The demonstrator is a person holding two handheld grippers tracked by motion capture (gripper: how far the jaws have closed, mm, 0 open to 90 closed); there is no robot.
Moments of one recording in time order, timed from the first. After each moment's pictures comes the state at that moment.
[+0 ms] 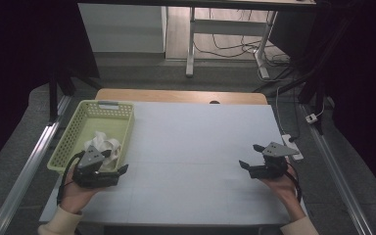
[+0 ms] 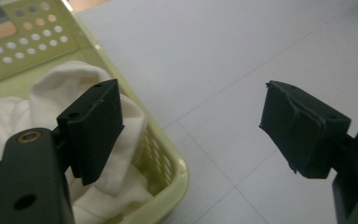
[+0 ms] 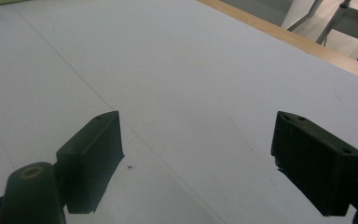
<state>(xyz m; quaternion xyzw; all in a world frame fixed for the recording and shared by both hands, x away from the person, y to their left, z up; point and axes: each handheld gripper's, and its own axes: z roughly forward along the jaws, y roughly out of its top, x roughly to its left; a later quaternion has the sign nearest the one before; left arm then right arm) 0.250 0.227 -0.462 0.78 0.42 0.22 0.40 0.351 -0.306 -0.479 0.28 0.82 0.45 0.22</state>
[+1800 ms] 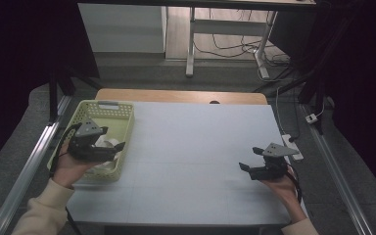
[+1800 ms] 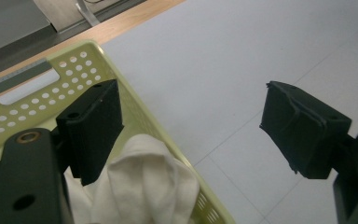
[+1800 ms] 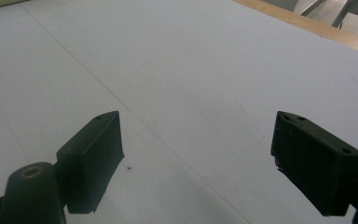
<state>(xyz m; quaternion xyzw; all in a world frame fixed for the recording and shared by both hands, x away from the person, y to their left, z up) 0.295 0.237 -0.402 0.80 0.41 0.22 0.38 0.351 -0.309 -0.484 0.29 0.83 0.44 0.20</state>
